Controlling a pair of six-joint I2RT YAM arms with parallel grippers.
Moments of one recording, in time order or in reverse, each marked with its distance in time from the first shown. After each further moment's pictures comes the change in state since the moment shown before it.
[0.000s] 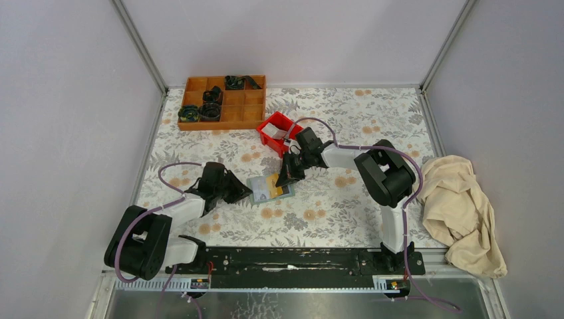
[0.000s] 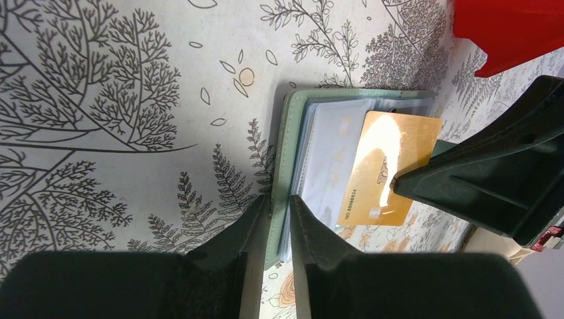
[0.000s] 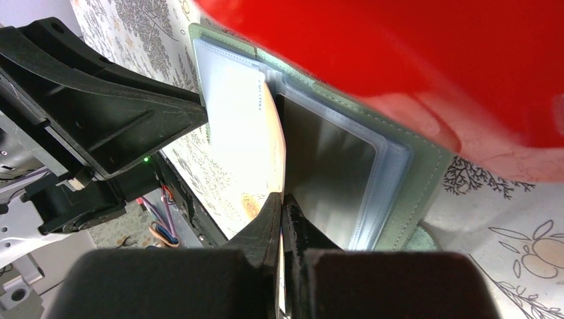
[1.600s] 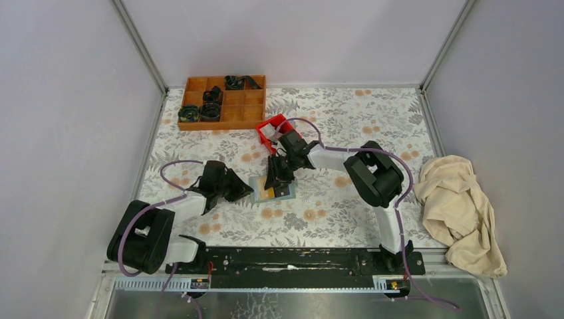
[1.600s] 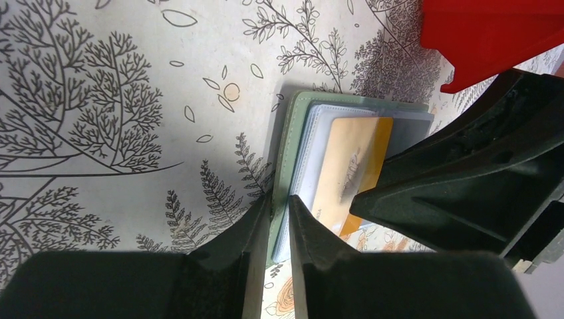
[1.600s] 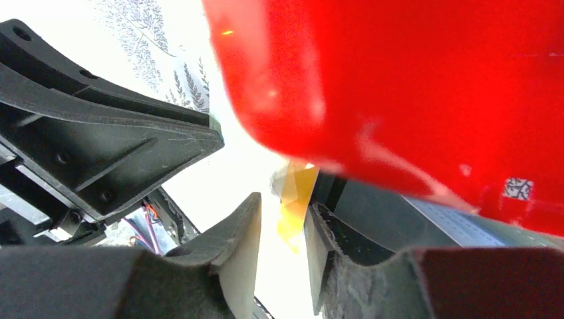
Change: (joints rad) left arm 0.006 0.044 0.013 0.041 0.029 0.021; right arm 0.097 0.072 0.125 -0.079 0.109 0.017
